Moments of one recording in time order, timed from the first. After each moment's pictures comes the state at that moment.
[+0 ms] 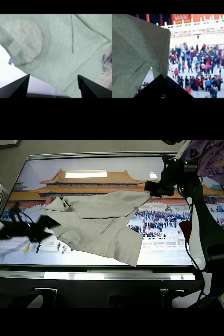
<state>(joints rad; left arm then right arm) 0.10 -0.92 0.79 0.96 -1.14 -1.89 0.13 -1.75 1.92 1.68 -1.34 -1.32</state>
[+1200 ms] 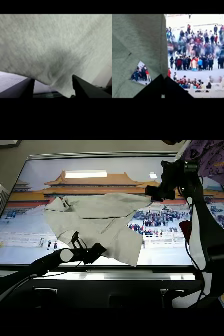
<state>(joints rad) -0.70 -1.23 0.54 0.67 -0.39 -2.06 0.13 -1.74 1.92 1.68 -1.46 -1.34</state>
